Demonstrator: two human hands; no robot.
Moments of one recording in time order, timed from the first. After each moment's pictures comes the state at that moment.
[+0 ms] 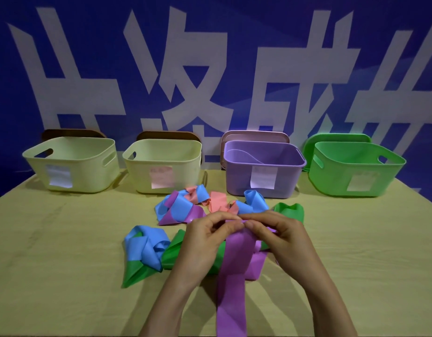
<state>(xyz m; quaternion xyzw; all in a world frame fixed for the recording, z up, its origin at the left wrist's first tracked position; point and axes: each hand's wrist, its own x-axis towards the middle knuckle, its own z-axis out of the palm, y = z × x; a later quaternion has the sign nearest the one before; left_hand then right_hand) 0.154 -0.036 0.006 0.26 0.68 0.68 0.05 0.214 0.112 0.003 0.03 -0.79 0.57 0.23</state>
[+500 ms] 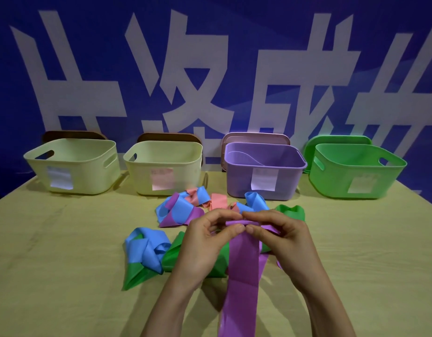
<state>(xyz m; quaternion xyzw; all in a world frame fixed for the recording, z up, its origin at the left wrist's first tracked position) 0.157 -0.037 0.011 0.26 0.65 0.71 0.05 0.212 0.109 0.004 0.03 -0.73 0.63 0.26</state>
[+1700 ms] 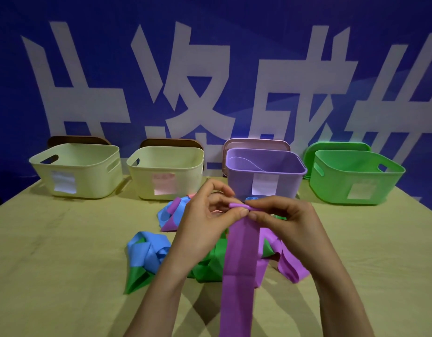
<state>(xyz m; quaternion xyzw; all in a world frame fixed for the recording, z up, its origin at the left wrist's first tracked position) 0.148 -0.043 0.052 0.31 0.66 0.68 0.01 0.211 0.116 0.046 0.06 -0.79 0.54 0.27</state>
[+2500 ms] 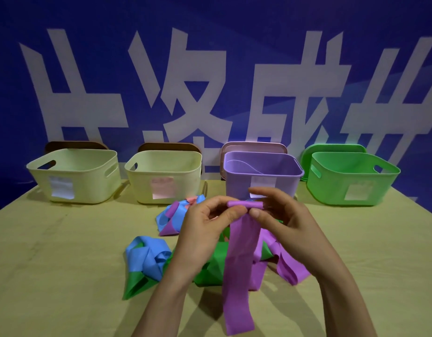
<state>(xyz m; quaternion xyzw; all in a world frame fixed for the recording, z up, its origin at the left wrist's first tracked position) 0.150 -0.037 0.045 0.29 0.64 0.72 0.03 0.219 0.113 0.055 0.04 -0.78 0.59 0.21</state>
